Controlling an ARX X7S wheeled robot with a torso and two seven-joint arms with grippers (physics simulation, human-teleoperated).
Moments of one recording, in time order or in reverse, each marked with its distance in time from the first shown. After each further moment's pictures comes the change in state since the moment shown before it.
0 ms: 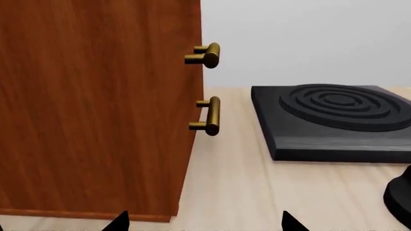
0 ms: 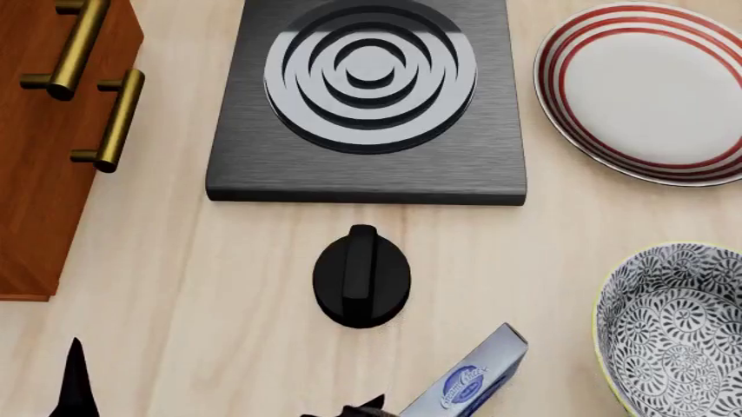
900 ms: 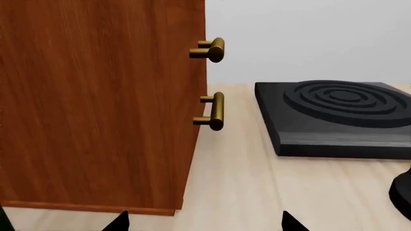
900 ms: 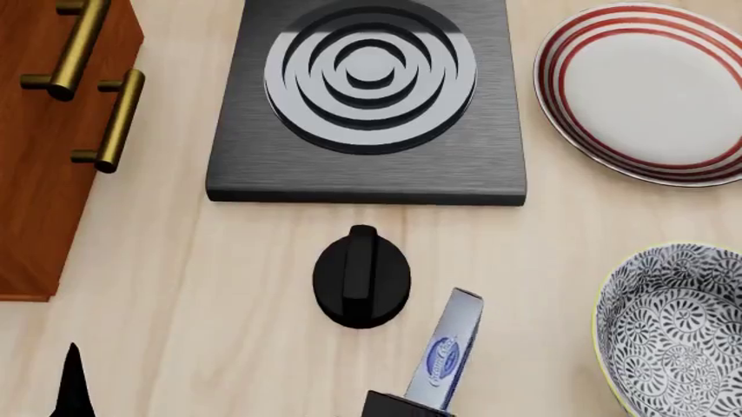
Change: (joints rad) left arm 0.006 -0.006 0.003 -0.022 -0.009 0.020 -0.008; right arm 0.032 0.040 0.037 0.045 0.136 -0.043 -0.058
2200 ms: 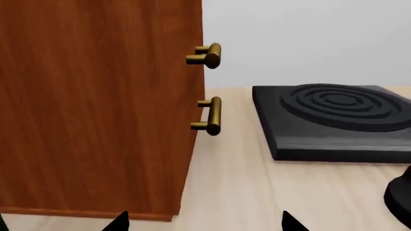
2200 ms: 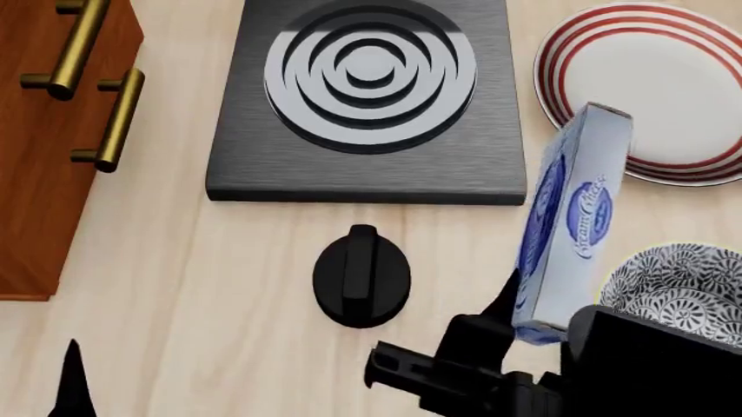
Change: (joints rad) left arm 0.000 -0.018 0.015 0.037 -0.006 -0.020 -0.023; right arm 0.255 0.432 0.291 -0.640 0.779 0.131 0.309
